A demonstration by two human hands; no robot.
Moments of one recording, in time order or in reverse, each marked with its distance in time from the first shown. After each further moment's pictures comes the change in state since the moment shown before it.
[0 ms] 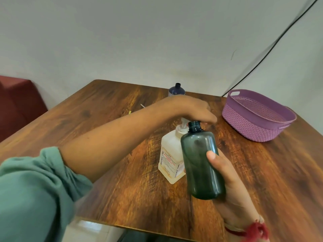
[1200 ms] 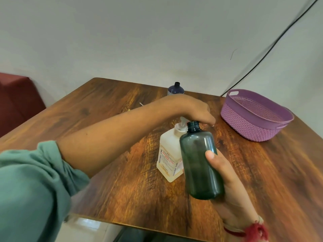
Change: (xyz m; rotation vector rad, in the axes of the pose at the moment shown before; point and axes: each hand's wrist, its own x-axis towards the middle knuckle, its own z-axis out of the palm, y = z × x) left_hand 0.001 0.001 0.001 0.036 -0.054 -0.006; right_hand -0.006 -0.001 0.003 0.022 -0.005 0.026
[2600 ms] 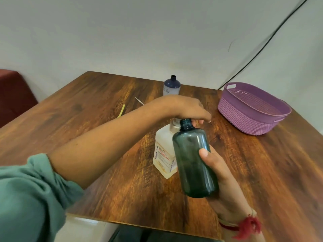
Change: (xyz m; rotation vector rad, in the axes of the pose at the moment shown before) left_hand 0.006 -0.010 0.011 -0.219 0.018 0.008; right_hand 0.006 0.005 -0.005 -0.015 0.000 -0.005
